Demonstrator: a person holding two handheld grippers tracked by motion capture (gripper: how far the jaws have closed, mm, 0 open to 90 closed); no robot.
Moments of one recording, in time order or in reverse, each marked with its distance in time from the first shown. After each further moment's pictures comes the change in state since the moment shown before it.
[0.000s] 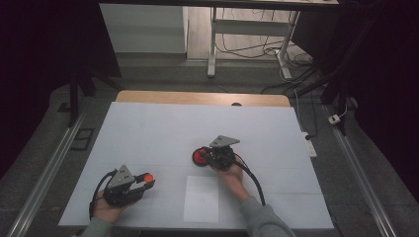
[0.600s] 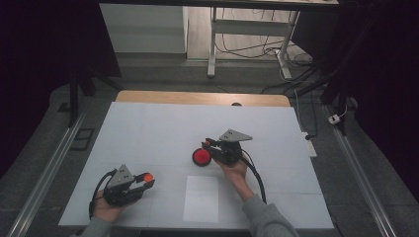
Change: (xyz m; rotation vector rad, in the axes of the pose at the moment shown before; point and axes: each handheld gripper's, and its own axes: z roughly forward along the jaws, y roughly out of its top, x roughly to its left) left arm 0.002 0.000 0.000 -0.001 -0.002 -0.007; right arm -0.008 0.018 -0.030 -0.156 0.000 0.065
